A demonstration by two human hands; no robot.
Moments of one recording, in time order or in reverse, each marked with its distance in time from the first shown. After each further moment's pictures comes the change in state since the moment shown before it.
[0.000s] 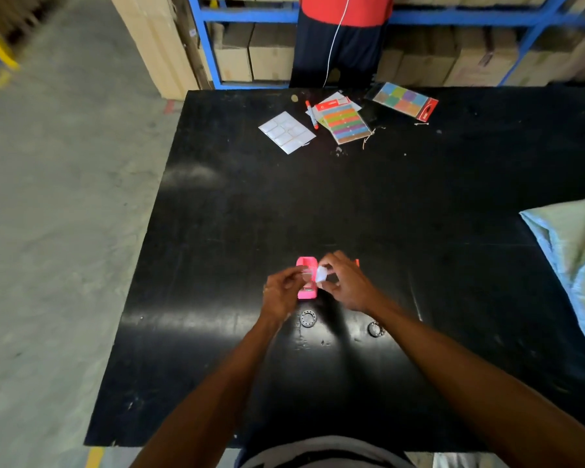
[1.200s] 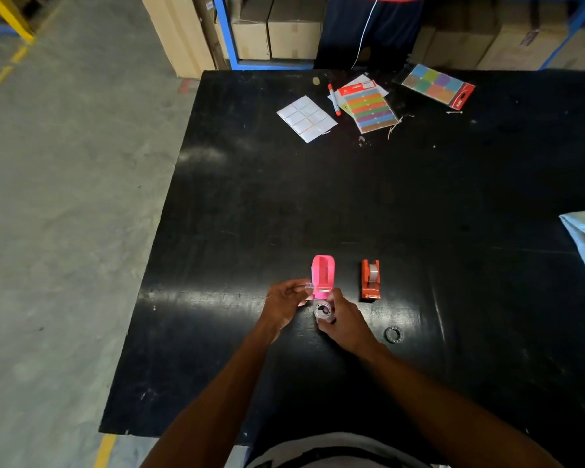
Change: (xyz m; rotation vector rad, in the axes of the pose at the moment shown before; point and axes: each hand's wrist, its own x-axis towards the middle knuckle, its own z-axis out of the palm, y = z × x) left_hand 0.001 -0.014 -0.029 -0.060 -0.047 -0.201; right_hand -0.030 0.013 0.090 0.045 -0.091 0.316
